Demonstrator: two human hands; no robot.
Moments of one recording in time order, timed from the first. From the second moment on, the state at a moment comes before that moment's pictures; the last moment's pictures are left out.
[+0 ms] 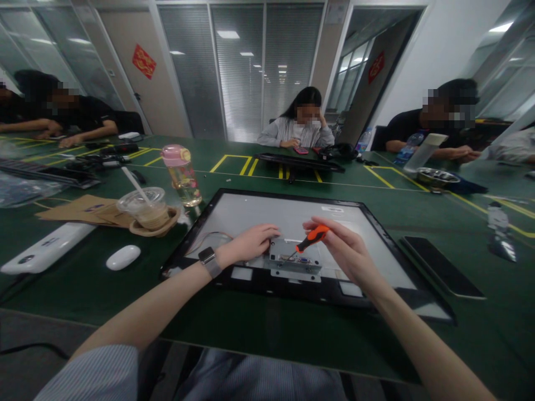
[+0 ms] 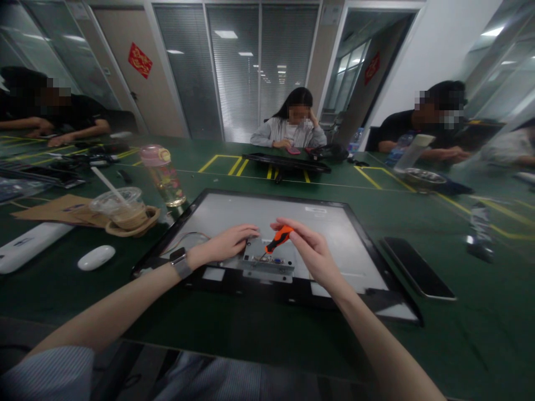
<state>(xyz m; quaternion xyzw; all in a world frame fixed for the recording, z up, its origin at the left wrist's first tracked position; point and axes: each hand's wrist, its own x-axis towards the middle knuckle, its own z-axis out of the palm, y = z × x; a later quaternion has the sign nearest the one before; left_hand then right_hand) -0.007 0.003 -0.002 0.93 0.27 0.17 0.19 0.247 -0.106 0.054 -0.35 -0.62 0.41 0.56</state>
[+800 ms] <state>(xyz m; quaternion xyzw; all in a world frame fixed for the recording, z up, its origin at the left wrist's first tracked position) -0.006 0.001 0.001 0.93 0.27 0.17 0.18 0.244 -0.110 0.056 -0.39 -0.70 0.17 0.57</state>
